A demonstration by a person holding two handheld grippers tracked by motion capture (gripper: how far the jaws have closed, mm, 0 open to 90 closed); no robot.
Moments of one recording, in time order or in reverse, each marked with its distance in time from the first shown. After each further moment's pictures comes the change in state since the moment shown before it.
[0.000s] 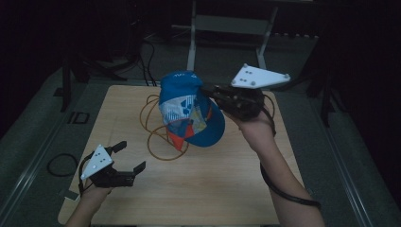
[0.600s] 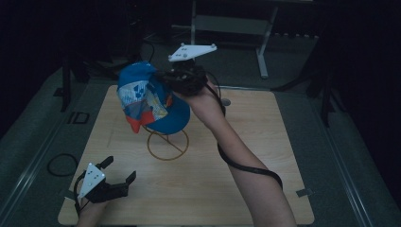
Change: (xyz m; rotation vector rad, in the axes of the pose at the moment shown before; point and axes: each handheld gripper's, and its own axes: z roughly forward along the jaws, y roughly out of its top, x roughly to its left) left arm 0.000 -0.056 -0.014 0.002 0.177 -0.062; right arm 0.005 0.026 0.126 0.113 0.088 0.049
